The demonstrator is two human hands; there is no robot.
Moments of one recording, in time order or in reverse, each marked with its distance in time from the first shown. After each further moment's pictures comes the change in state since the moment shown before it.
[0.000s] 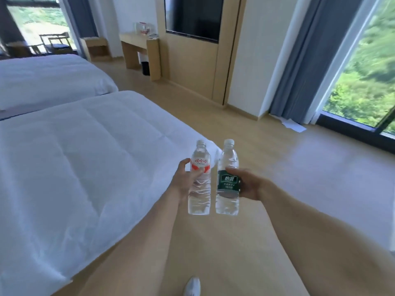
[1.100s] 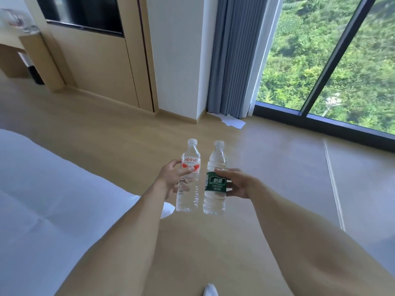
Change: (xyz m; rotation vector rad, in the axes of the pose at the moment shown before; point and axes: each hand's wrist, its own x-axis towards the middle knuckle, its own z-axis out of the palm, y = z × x) left_hand 0.486 0.106 0.310 0.172 -0.331 -0.120; right_hand 0.267 -0.243 -0.365 0.062 0.337 -0.016
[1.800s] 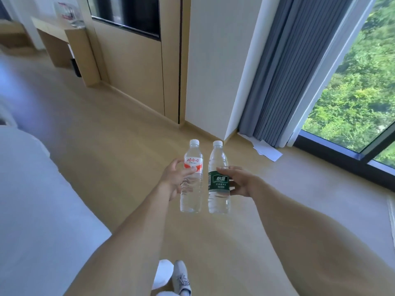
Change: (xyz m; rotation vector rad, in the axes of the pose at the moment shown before) left_hand 0.324 0.125 -0.050 -0.178 0.209 0.047; right_hand 0.341 -0.232 -0.011 -0.189 -0.115 0.007
